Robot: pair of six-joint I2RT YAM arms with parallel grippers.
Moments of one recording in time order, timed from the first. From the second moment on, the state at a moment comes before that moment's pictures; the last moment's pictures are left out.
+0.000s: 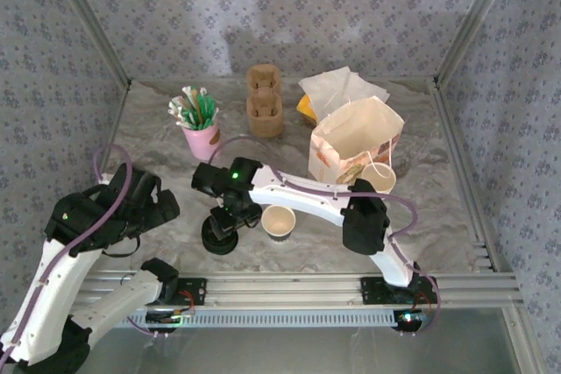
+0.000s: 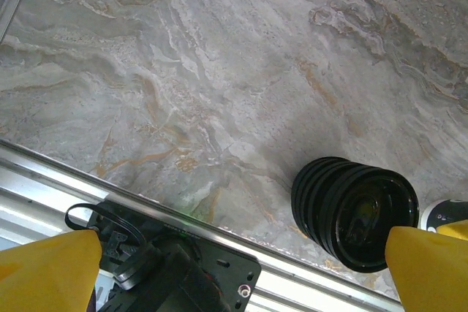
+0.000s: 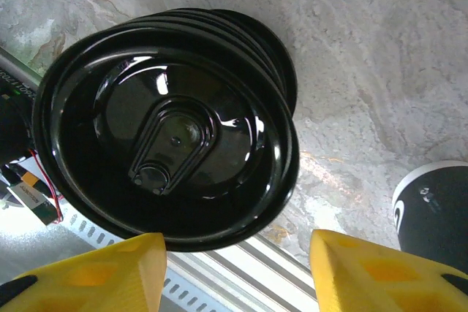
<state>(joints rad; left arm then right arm) -0.54 0.80 1.29 -1.69 -0.31 -0.91 1.21 2.12 2.00 -1.25 -0.16 0.61</state>
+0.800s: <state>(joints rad) -0.54 0.80 1.27 -1.68 -0.31 -0.88 1.17 2.18 2.04 -1.27 -0.17 0.61</state>
